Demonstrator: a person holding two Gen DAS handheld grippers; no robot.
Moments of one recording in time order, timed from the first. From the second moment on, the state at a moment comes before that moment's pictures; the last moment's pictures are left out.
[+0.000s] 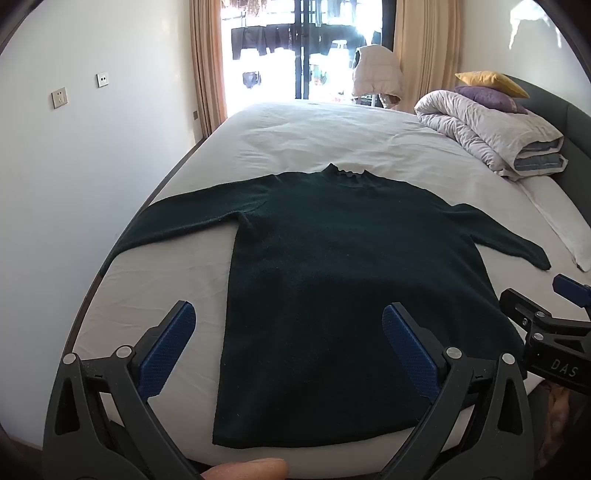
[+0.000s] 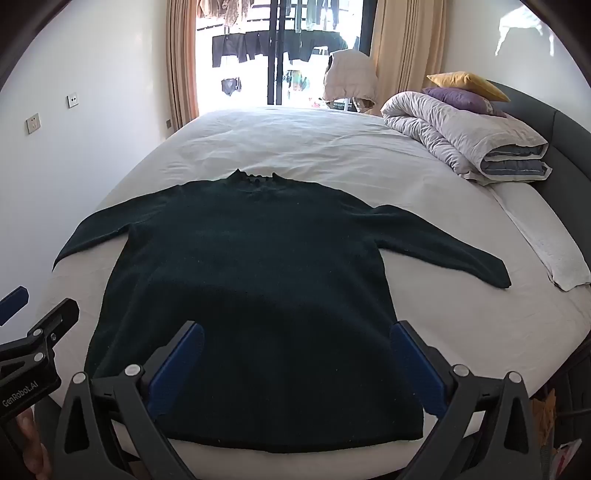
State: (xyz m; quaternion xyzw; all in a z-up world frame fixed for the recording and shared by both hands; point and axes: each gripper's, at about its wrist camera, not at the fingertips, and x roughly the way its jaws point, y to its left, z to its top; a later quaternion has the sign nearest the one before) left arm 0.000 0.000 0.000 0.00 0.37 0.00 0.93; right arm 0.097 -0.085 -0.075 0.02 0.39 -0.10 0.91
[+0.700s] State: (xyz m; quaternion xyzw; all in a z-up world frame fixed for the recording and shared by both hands) left arm -0.004 0.003 -0.001 0.00 0.38 0.00 0.93; right arm 0.096 -0.086 -0.079 0.02 0.40 -0.10 0.91
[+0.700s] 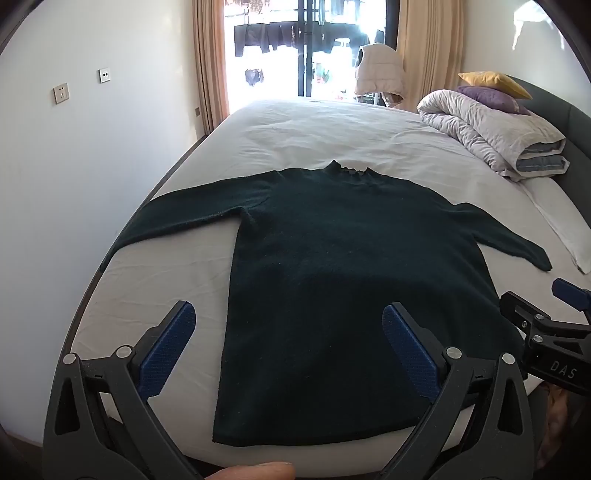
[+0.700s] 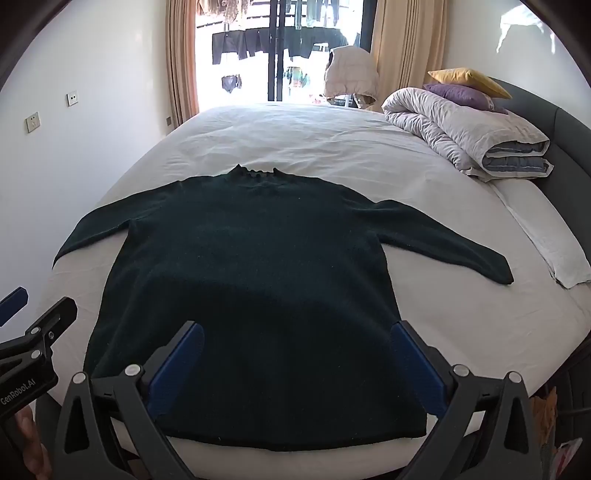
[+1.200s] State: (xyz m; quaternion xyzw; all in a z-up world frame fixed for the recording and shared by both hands) left arm 0.001 0.005 -0.010 0.00 0.38 0.00 0.92; right arm 0.094 -0.086 -0.082 0.02 0.40 -0.10 0.91
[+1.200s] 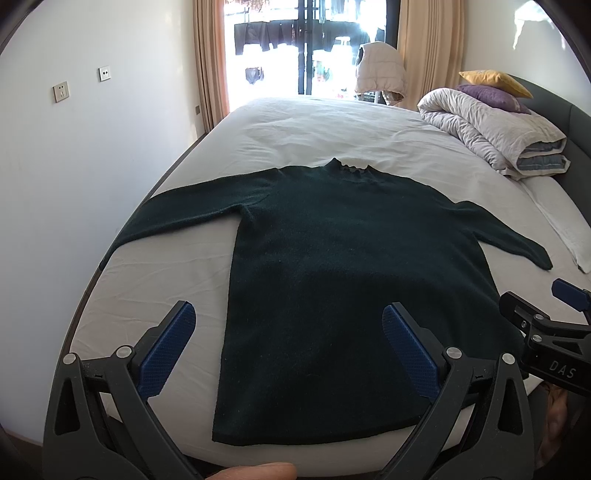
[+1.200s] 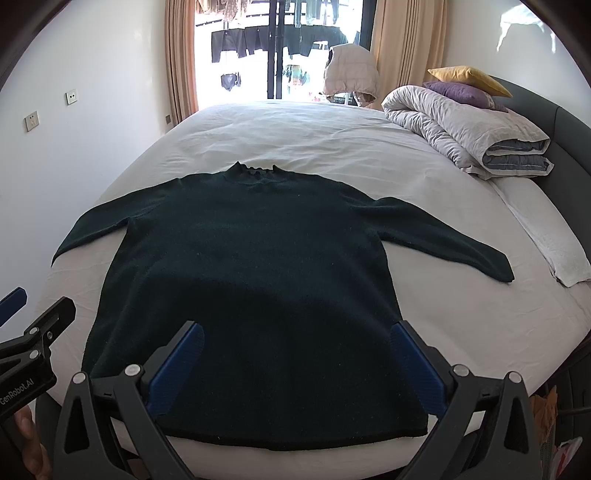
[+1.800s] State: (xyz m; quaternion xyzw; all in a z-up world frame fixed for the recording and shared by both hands) left arm 0.002 0.005 -0.014 0.00 0.38 0.00 0.92; right arm 0.093 -0.089 -0.089 0.03 0.41 -0.10 0.91
